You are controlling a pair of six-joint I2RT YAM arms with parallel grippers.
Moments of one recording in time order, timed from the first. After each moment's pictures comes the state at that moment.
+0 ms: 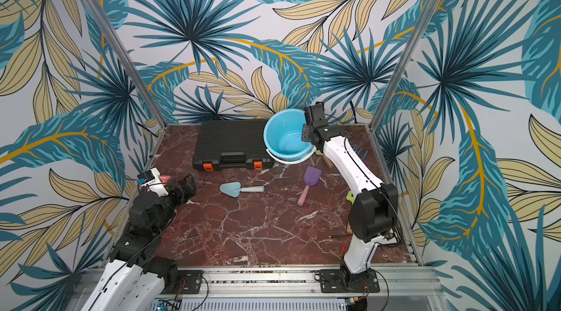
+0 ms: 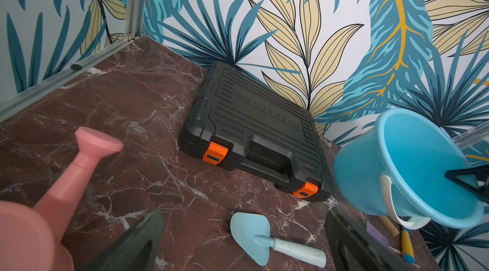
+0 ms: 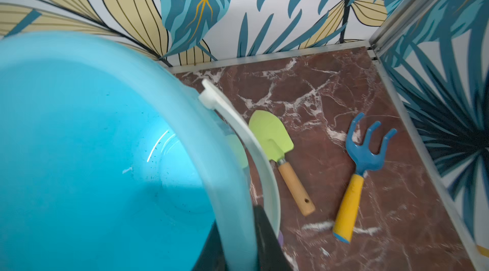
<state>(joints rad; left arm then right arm) -0.20 0.50 0.47 -0.23 -0.15 -0.61 0.27 1.86 1.79 -0.70 0.33 0.35</state>
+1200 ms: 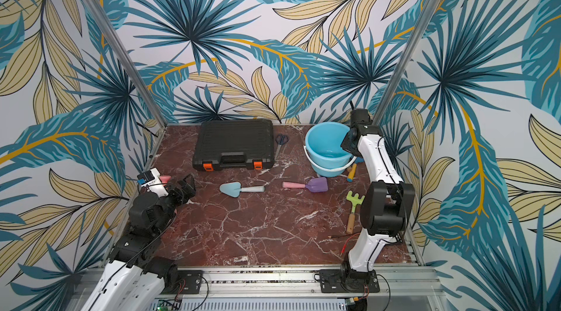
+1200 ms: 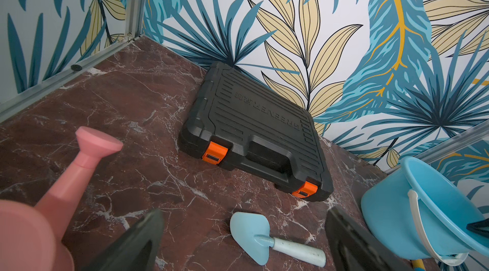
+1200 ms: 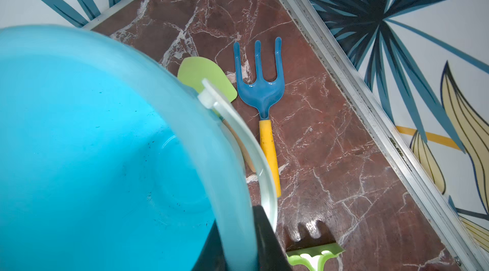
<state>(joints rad) -0.20 0.49 0.47 -0.24 -0.16 -0.61 -0.10 1.79 1.66 -0.91 0.21 0.46</state>
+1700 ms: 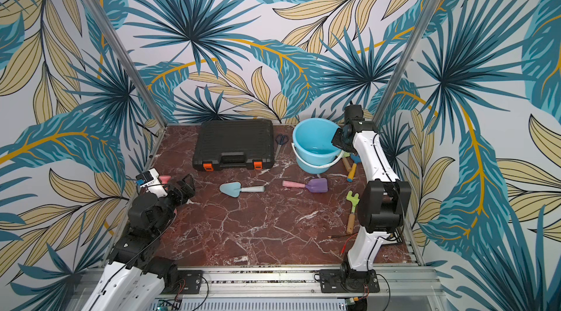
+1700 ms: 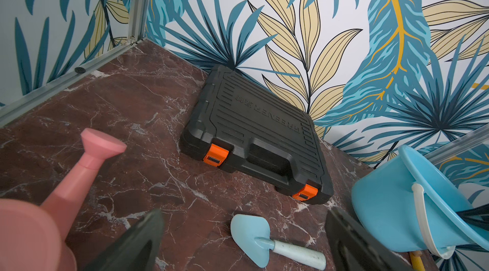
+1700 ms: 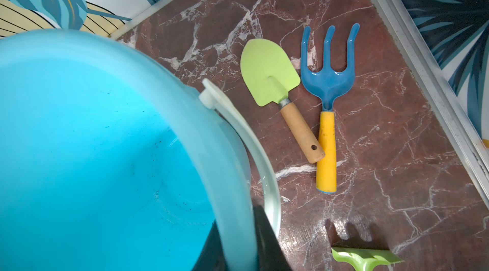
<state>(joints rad) -0.20 0.48 0.47 -0.24 -0.17 -0.61 -0.05 1.85 1.75 -0.93 0.06 0.46</state>
